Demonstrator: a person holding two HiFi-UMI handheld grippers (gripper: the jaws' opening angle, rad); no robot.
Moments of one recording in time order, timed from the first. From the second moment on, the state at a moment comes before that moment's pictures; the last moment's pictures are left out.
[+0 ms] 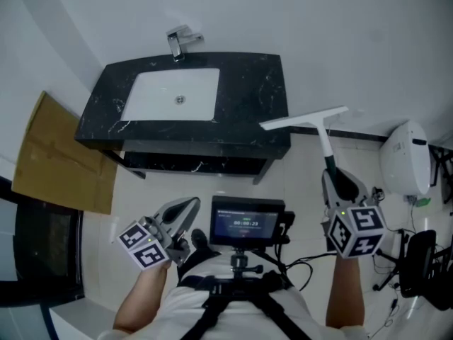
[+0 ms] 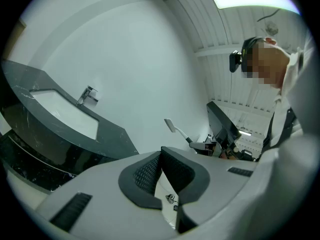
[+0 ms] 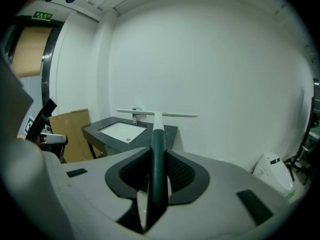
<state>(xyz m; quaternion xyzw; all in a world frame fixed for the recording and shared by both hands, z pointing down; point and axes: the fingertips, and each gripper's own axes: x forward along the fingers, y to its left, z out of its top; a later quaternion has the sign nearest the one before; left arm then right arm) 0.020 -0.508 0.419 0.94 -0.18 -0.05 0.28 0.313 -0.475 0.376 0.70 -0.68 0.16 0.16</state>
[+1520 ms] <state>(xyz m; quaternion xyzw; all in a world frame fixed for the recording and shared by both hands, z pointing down) -0.098 -0.590 0.422 0.95 -0.11 -0.03 0.28 0.170 -0.469 0.412 0.75 -0.60 0.22 0.16</state>
